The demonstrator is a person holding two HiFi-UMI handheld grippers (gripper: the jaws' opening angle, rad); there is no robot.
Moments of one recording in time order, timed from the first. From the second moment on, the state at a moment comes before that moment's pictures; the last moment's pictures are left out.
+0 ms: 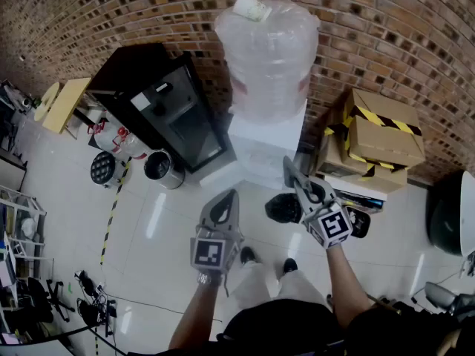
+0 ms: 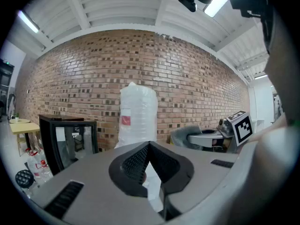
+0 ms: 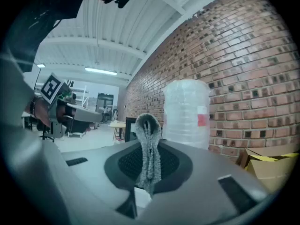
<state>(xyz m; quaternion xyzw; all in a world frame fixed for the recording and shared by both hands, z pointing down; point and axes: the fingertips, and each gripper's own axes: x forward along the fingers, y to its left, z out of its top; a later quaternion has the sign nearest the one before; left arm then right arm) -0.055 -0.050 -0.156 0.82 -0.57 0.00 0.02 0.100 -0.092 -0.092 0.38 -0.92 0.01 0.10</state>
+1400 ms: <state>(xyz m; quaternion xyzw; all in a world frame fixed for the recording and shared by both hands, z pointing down) -0.108 -0.175 0.520 0.84 -0.54 0.00 -0.01 -0.018 -0.378 0.668 0.43 -0.90 0.00 0.06</state>
